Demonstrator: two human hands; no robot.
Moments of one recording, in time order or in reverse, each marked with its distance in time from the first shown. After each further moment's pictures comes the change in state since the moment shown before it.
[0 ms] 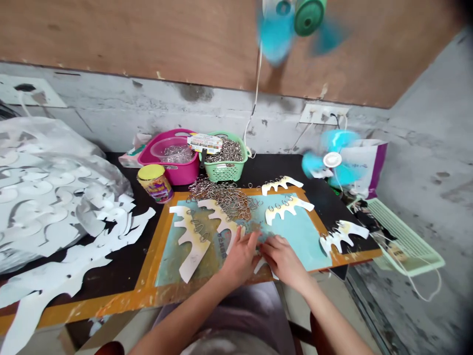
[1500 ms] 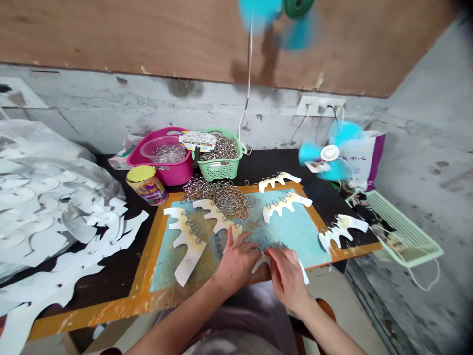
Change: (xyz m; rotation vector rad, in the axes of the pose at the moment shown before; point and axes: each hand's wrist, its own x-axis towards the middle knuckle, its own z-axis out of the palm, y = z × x) left_hand -0.012 -0.004 0.002 0.221 0.056 0.138; right_hand -0.046 -0.010 0.028 0.135 0.372 0.037
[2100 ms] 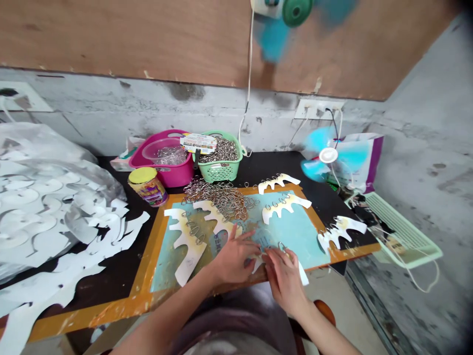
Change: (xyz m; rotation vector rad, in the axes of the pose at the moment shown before) left_hand 0.011 -0.016 -0.014 -0.138 -0.207 0.082; right_hand -0.004 -0.006 0.004 -0.104 -0.050 0.044
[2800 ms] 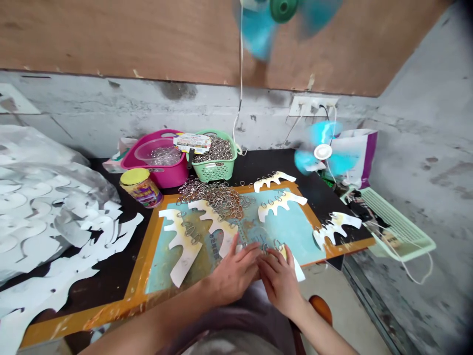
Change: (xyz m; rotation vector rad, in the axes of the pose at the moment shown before) left_hand -0.016 0.023 0.002 0.307 0.080 0.238; right_hand -0.005 -0.006 -0.005 0.027 -0.112 0.033
